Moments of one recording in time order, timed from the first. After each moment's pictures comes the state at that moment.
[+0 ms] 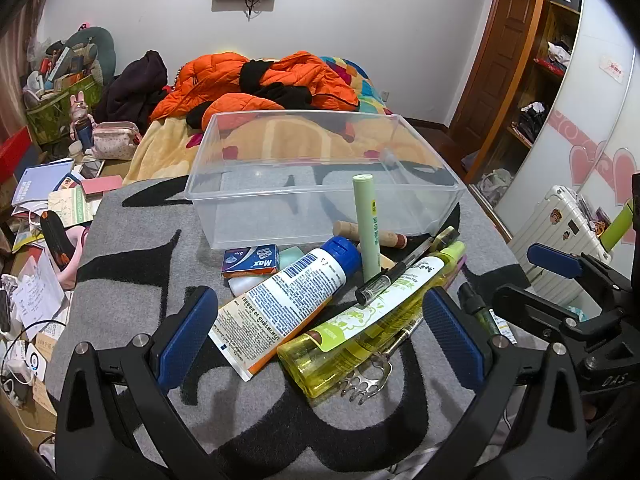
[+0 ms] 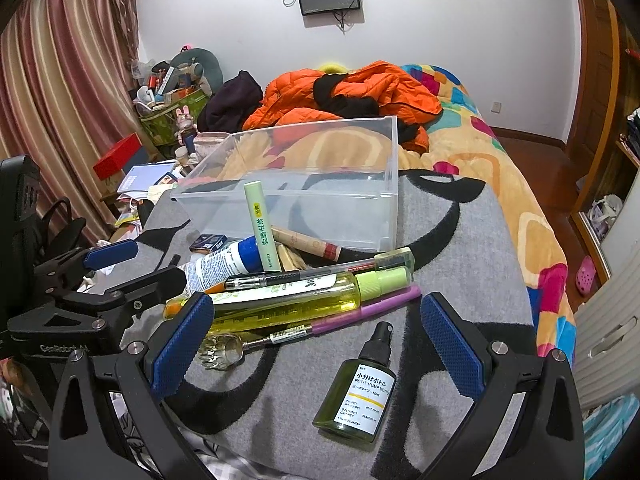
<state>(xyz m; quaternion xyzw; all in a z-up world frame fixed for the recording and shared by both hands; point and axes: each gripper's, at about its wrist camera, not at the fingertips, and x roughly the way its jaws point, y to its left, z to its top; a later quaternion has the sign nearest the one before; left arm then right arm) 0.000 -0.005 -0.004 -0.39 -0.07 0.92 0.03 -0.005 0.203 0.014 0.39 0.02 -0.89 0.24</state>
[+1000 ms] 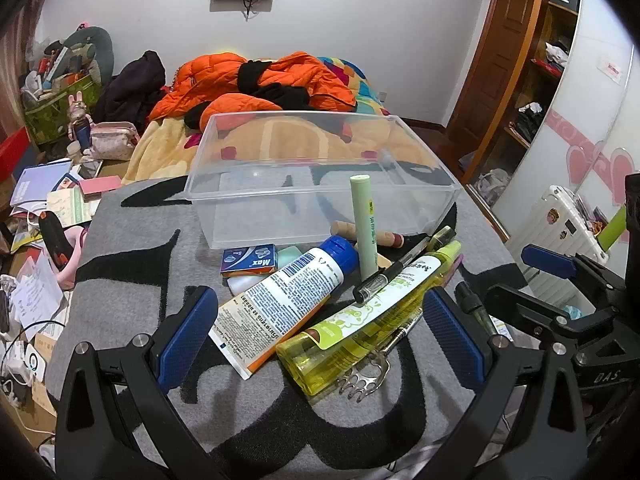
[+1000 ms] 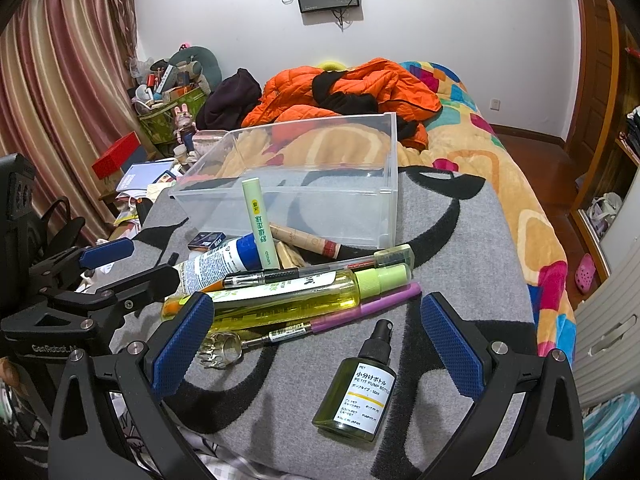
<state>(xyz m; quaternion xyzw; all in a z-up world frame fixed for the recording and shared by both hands) -0.003 -0.001 0.001 -0.39 -0.07 0.92 0.03 -0.005 0.204 0.013 0.39 0.02 -0.89 0.23</state>
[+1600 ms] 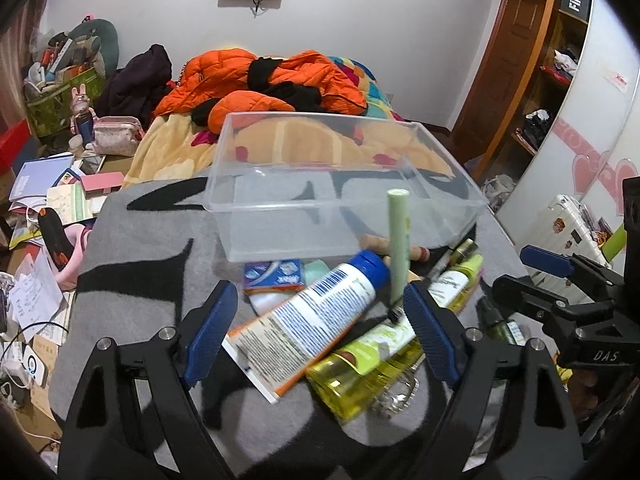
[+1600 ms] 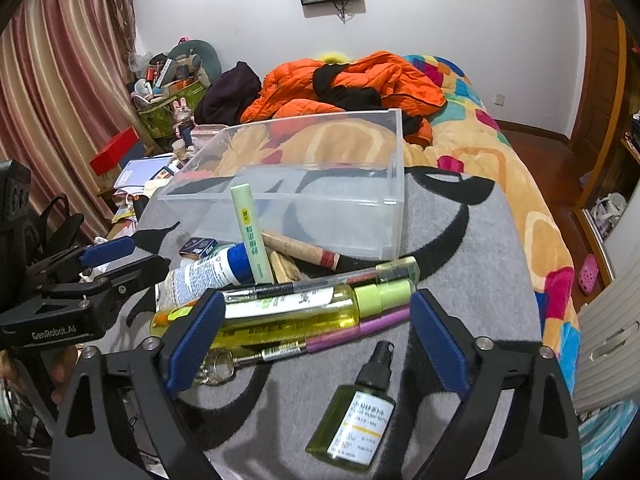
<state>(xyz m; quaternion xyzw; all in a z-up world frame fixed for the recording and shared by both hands) -0.023 -0.028 -0.004 -0.40 -0.09 0.91 0.03 -0.033 0.193 0.008 0.41 0.02 -0.88 0.24</state>
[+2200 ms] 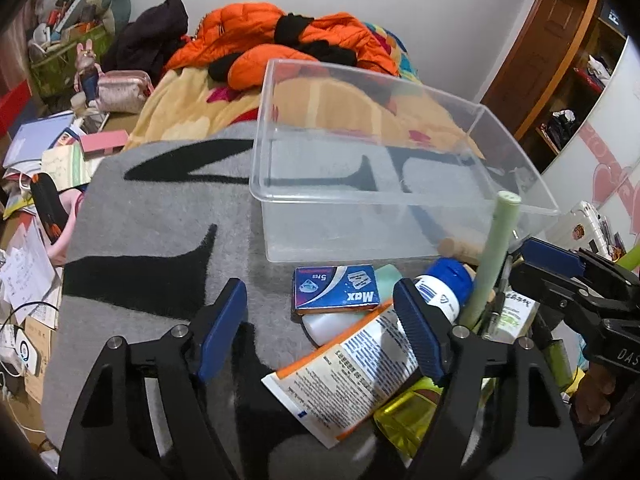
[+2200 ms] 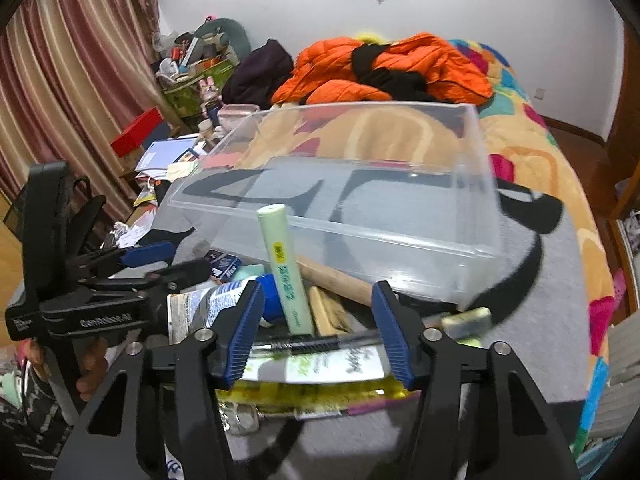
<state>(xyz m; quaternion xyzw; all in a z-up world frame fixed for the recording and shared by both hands) -0.068 -0.071 -0.048 -0.46 -0.12 0.88 0.01 -0.077 0.144 -0.009 0.44 0.03 -0.85 0.30</state>
